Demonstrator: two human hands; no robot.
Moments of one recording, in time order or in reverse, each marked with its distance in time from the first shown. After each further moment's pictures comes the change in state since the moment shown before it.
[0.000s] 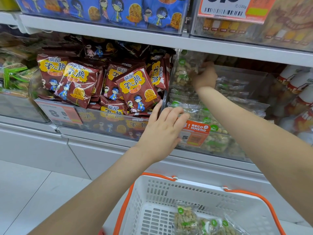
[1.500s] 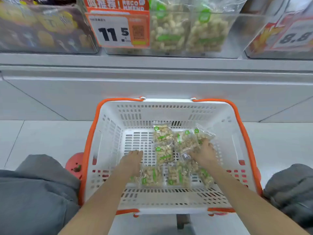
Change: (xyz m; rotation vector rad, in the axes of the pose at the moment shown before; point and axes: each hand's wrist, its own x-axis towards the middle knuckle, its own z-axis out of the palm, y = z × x) left_hand -0.269 0.161 0.108 -0.288 -1.483 -0.255; right_hand -0.359 0.328 -0.146 -0.513 -0.707 0.717
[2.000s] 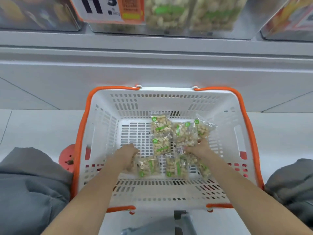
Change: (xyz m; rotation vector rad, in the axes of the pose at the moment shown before) left_hand 0.024 -0.017 0.015 -0.044 -0.094 0.052; right_hand 0.010 -0.008 0.009 0.446 -0.166 0.300
